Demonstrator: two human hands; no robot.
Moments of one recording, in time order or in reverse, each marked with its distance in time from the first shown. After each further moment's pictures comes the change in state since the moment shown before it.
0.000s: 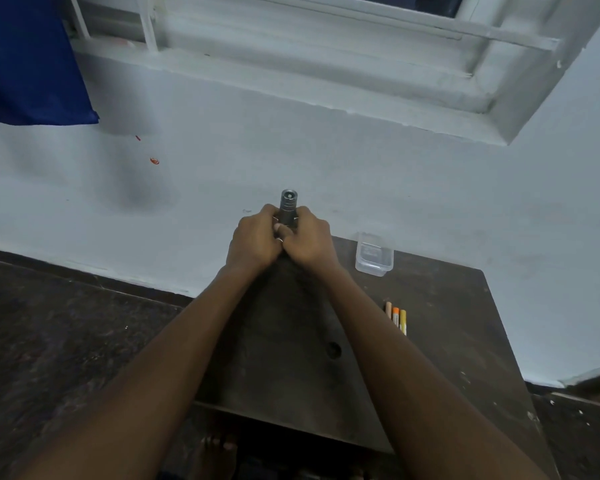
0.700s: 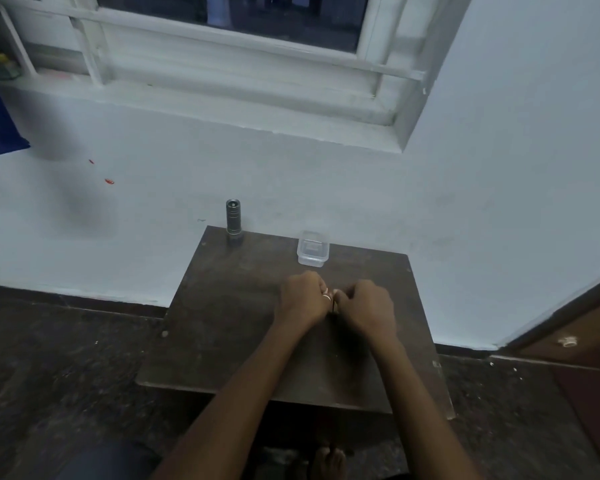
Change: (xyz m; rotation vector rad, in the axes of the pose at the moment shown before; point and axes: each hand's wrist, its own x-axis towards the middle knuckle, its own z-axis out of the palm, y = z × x) left_hand -0.107 0.126 0.079 0.008 -0.281 -0.065; right_hand -0.139 0.099 -0.117 -0.258 0.144 0.419
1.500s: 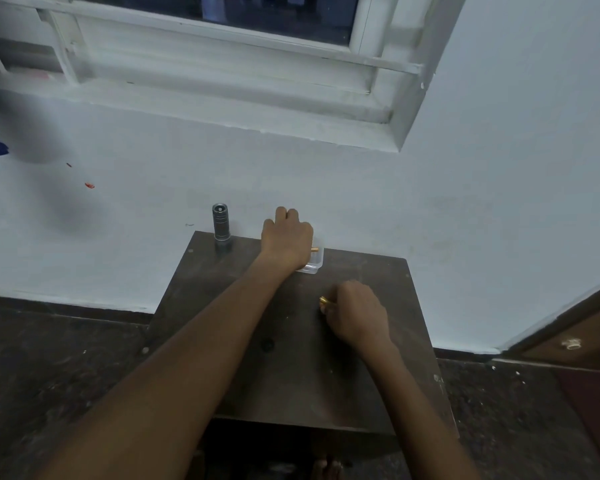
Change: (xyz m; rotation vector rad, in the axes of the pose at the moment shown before) left_hand 0.105 0.016 -0.032 0.816 0.075 0.264; right_hand 0.002 -0.014 -0.007 -0.302 -0.045 -0.257
